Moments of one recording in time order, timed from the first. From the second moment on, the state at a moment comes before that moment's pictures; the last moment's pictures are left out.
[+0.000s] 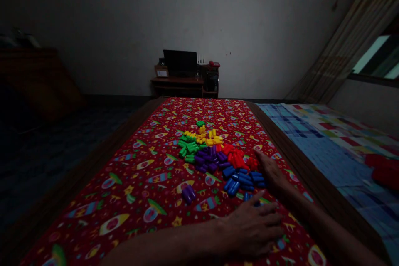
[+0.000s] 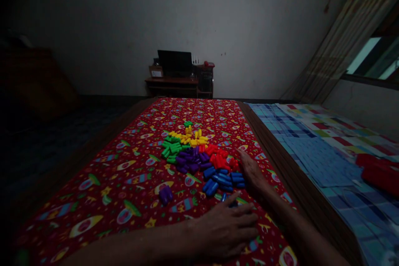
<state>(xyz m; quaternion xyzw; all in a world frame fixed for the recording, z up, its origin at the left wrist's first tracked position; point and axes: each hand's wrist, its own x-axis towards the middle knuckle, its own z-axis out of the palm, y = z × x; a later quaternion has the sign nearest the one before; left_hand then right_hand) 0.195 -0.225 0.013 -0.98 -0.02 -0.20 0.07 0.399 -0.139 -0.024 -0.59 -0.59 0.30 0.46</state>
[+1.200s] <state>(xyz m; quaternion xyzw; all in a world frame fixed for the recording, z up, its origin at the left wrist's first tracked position) -0.051 -0.113 -0.005 -0.82 -0.53 -0.21 0.07 0.228 0.052 -0.002 -0.52 -0.74 0.21 0.38</state>
